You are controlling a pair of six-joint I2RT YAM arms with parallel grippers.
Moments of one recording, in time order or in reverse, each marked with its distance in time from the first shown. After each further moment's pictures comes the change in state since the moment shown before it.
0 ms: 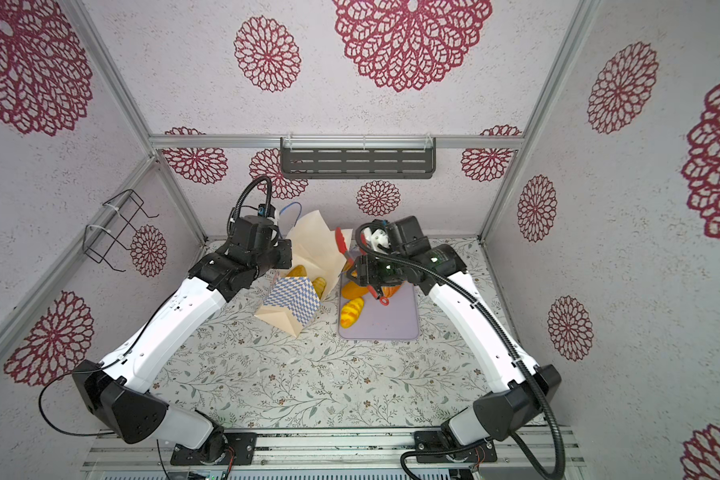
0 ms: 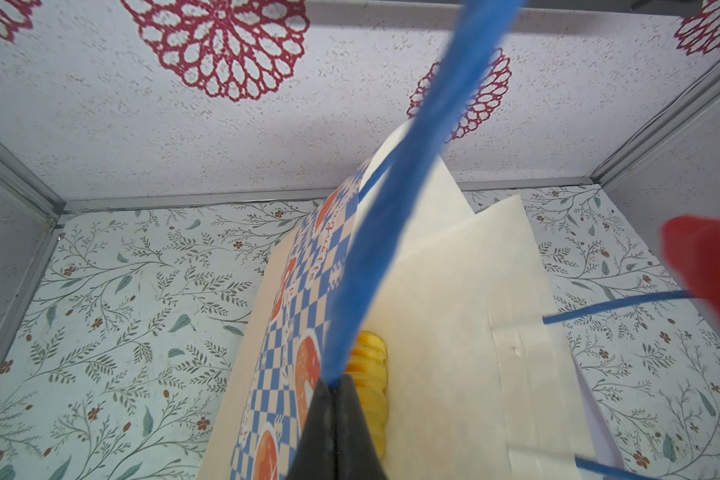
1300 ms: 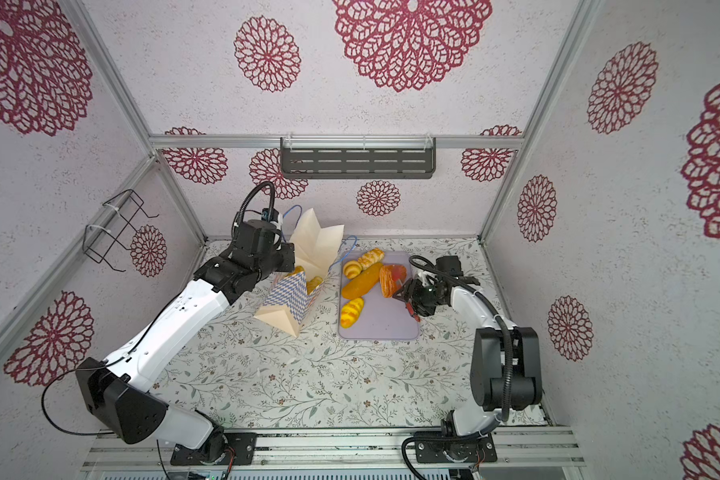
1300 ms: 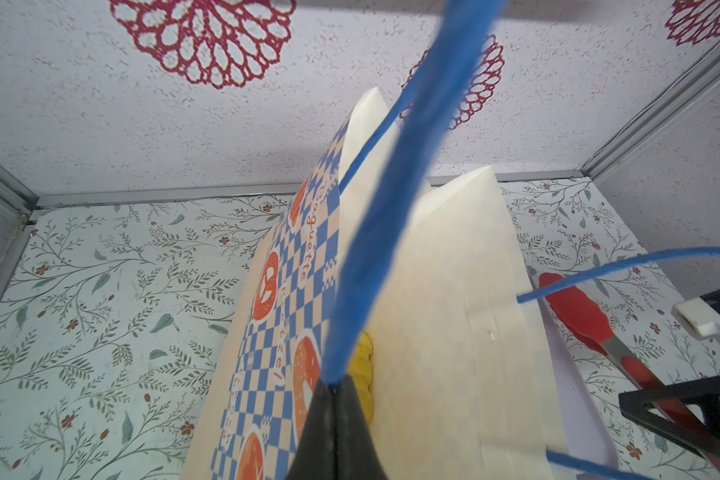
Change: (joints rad) left arm 0.001 -0.002 -0.060 0.060 0.032 -0.005; right arm -0.416 0.170 -0.598 0.414 -0.292 0.088
